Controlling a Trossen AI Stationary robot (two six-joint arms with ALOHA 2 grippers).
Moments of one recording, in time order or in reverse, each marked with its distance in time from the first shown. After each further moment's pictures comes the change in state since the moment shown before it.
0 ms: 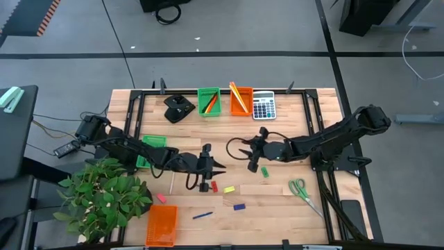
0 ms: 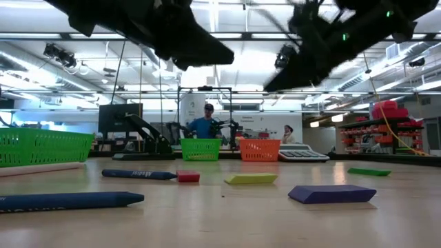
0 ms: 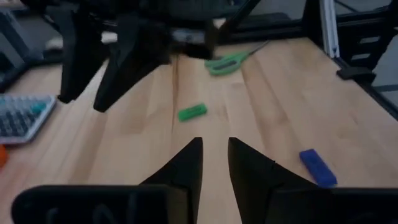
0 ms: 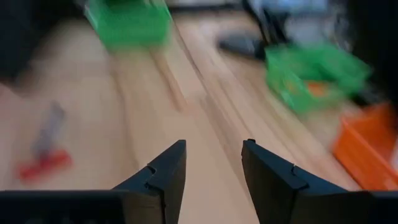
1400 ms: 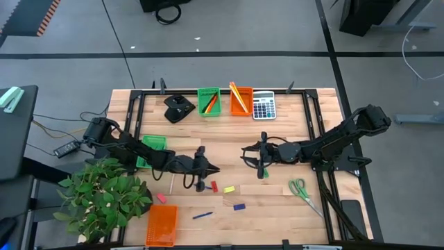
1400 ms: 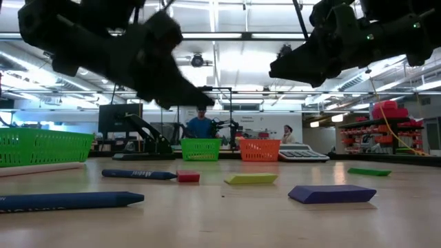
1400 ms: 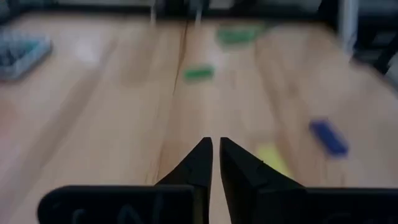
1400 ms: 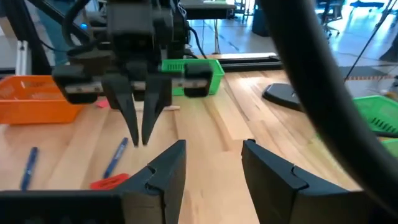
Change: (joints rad) left arm 0.016 0.095 -0.197 0.279 -0.011 -0.143; right arm 0.036 -0.002 -0.217 0.534 -0.142 -0.139
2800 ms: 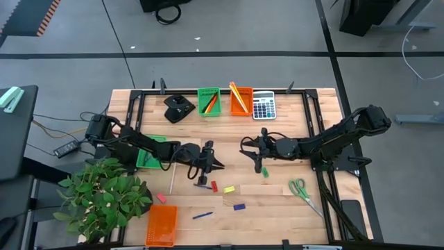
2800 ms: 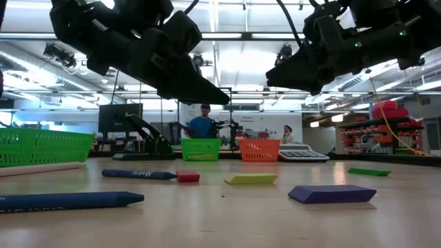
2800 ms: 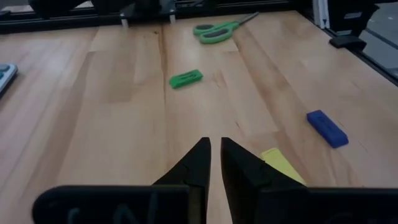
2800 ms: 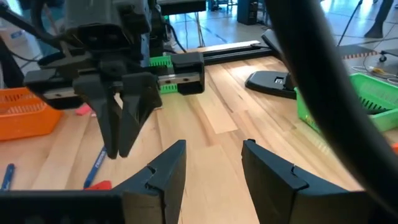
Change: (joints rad) left arm 0.131 0.000 0.093 -0.118 0.267 0.174; right arm -0.073 0.000 0.000 -0.024 -0.020 0.087
